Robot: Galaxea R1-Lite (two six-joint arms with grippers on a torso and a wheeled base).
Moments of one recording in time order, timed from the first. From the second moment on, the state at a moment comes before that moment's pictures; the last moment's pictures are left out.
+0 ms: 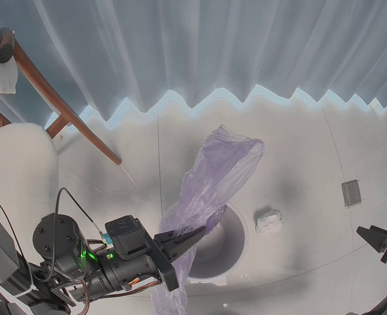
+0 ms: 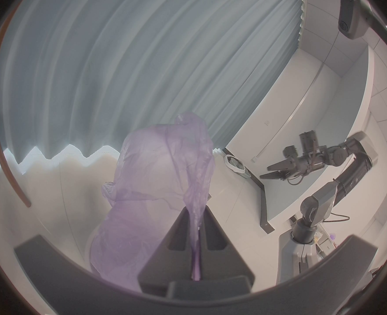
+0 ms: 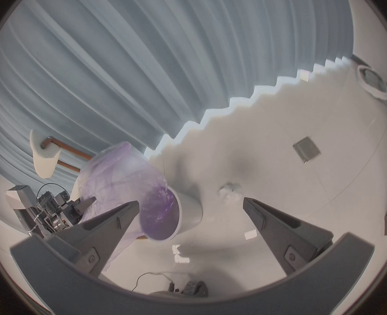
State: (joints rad) left arm -0.83 1.78 -0.24 -1.55 -0.16 -0.11; right arm 0.08 0.73 -0.23 -0.15 0.27 0.40
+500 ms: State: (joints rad) left arm -0.83 1.80 -0.24 -1.55 -0.16 -0.09; right arm 0.09 1.30 -0.23 -0.52 0.37 0.43
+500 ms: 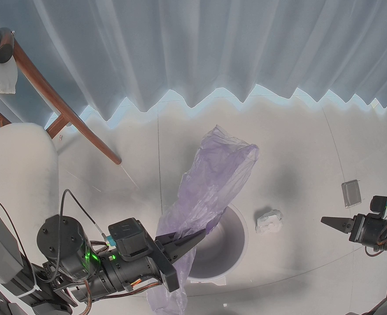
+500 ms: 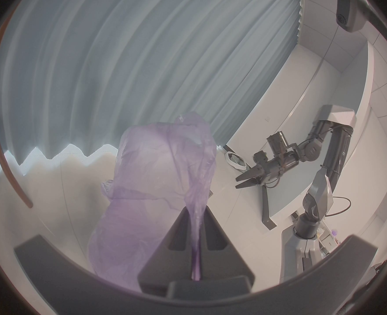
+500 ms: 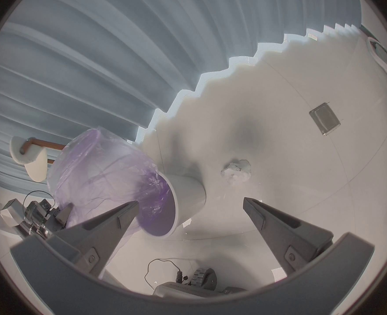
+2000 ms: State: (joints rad) left arm -0.82 1.88 -0.24 -1.55 -0.15 -0.08; right arm 0.27 2.24 -0.70 -1.55 0.22 0.26
